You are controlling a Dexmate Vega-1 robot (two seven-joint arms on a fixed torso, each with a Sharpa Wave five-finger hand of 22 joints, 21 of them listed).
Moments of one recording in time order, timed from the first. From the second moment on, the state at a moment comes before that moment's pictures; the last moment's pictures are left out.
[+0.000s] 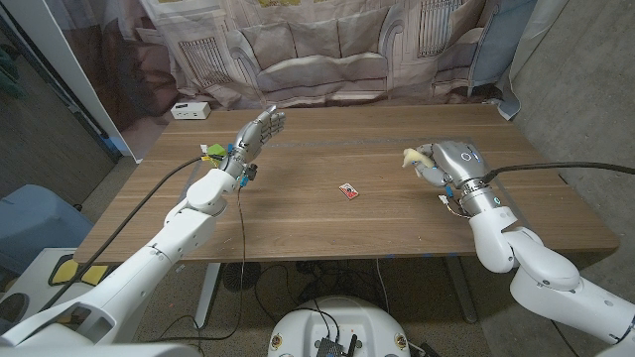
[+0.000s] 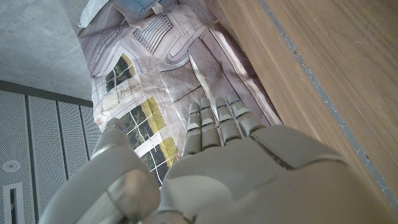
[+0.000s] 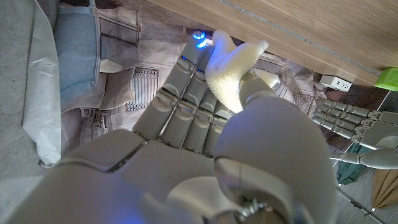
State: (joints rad) left arm 0.89 0.61 0.37 -1.52 -0.51 -0.32 0.01; left_hand 0.24 0.06 0.29 -0.13 0.18 0.37 0.11 0.19 0.18 0.35 0.06 0.22 0.20 0.28 0.08 0.19 0.17 0.23 0.08 0.20 0.17; right arm -1.36 -1.00 -0.33 -2.22 -0.69 -0.46 -0.46; right_hand 1.01 0.09 0.36 -0.14 0.18 0.90 -0.03 0.20 0.20 1.01 -0.05 0.22 0.20 1.05 -0.18 0.37 0.30 1.08 -0.14 0.41 0.20
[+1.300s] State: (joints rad) left arm 0.88 0.61 0.37 -1.52 -0.51 -0.31 0.02; left_hand 0.24 0.06 0.29 -0.13 0.18 0.37 0.11 0.19 0.18 0.35 0.06 0.22 0.20 0.28 0.08 0.19 0.17 0.23 0.08 0.20 0.17; right arm -1.38 -0.99 -0.30 -2.21 -0.70 -0.44 -0.44; right_hand 0.96 0.04 0.28 -0.13 0.17 0.81 -0.01 0.19 0.20 0.92 -0.03 0.20 0.20 0.91 -0.13 0.33 0.33 1.00 -0.11 0.39 0.19
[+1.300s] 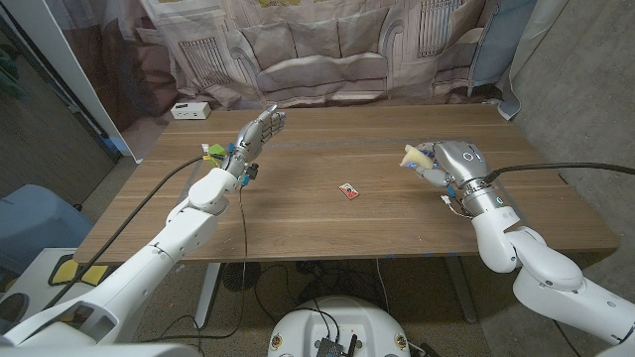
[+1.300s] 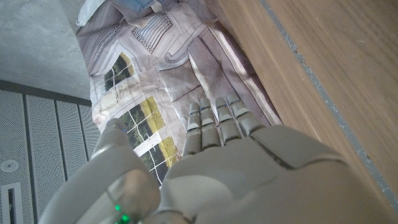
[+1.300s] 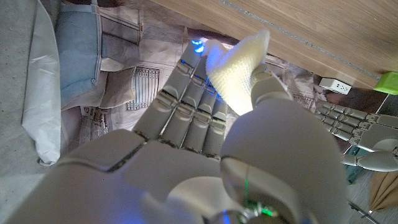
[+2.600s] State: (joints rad) left arm 0.88 0.60 0.38 -1.52 -0.50 -0.30 0.03; left_hand 0.25 0.06 0.29 -0.13 0.18 0.38 0.11 0.19 0.18 0.36 0.06 0.22 0.20 0.29 0.07 0.19 0.17 0.24 0.08 0.20 0.17; right arm -1.37 -0.96 -0.30 -2.20 -0.71 -0.44 -0.46; right_hand 1.03 0.10 0.31 -0.16 0.18 0.87 -0.06 0.21 0.19 0.99 -0.08 0.22 0.20 1.05 -0.17 0.39 0.37 1.06 -0.15 0.44 0.19
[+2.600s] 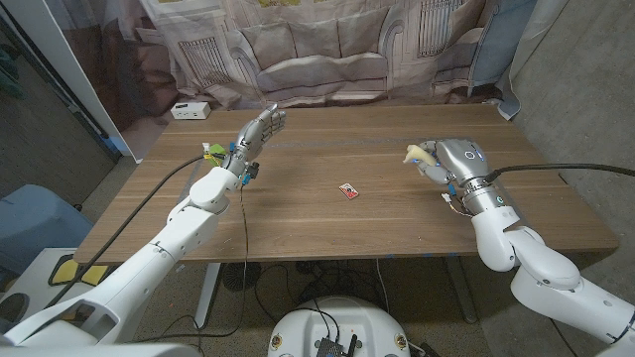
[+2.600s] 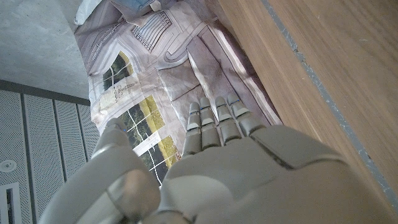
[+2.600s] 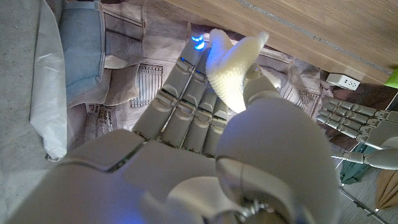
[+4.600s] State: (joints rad) left arm 0.87 0.61 0.36 -1.51 -0.51 -0.32 0.02; left_hand 0.25 0.06 0.29 -0.13 0.18 0.39 0.11 0.19 0.18 0.37 0.07 0.22 0.20 0.30 0.08 0.19 0.17 0.24 0.08 0.20 0.17; right arm -1.35 -0.97 -0.32 -2.22 -0.72 -0.51 -0.42; right_hand 1.00 0.06 0.27 -0.10 0.17 0.96 -0.08 0.20 0.19 1.04 -0.11 0.21 0.20 1.02 -0.16 0.30 0.36 1.00 -0.13 0.51 0.19
